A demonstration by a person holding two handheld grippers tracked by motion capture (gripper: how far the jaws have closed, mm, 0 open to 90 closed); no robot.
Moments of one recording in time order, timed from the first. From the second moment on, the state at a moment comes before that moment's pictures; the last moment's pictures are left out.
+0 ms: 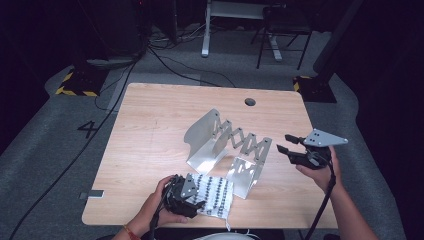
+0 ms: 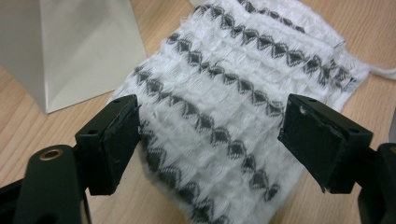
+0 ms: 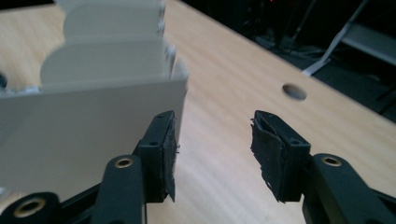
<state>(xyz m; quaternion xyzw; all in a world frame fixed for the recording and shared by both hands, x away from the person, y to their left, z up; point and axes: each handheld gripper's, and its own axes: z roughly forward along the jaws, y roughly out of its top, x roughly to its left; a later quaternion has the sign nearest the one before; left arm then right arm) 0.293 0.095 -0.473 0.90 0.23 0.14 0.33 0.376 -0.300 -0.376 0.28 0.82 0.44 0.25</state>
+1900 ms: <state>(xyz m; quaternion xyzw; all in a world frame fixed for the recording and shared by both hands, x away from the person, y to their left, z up) 0.333 0.110 -0.475 0.89 0.26 0.17 0.35 0.389 -0.303 -0.471 0.32 0.85 0.38 0.19</state>
